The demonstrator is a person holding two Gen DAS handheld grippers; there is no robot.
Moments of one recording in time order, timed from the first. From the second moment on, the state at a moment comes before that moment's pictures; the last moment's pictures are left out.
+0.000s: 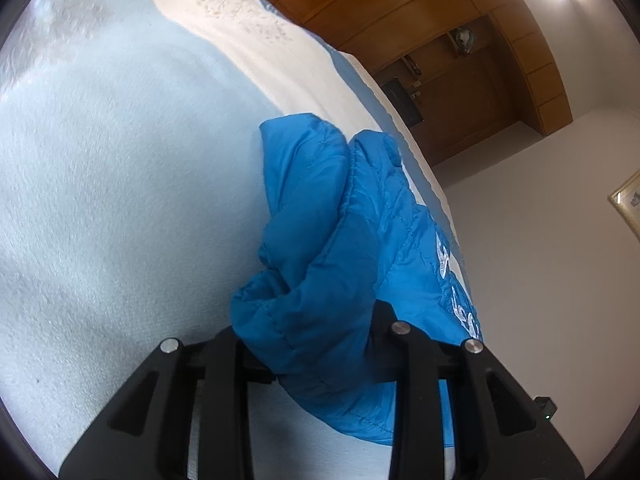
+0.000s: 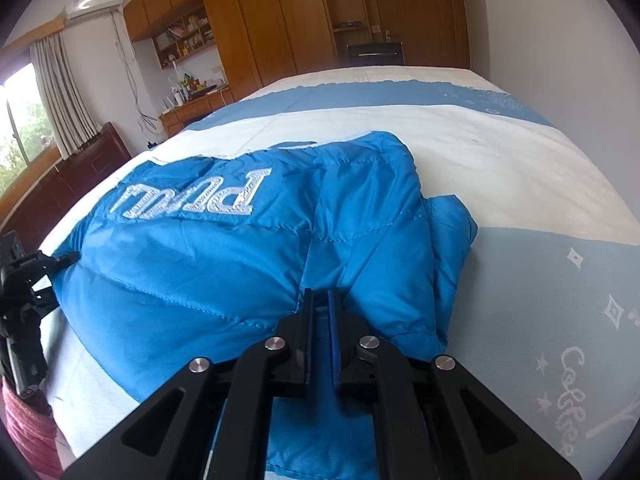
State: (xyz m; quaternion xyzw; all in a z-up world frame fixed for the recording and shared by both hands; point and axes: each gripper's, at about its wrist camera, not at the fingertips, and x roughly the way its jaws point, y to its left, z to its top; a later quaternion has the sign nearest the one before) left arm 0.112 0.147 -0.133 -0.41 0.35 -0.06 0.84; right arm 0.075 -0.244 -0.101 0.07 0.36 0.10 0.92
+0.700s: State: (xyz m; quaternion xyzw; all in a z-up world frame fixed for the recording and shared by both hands) left arm 0.108 0.043 0.002 -0.23 0.27 -0.07 0.93; right arm 0.030 -0.282 0.000 0.07 0.30 0.11 0.94
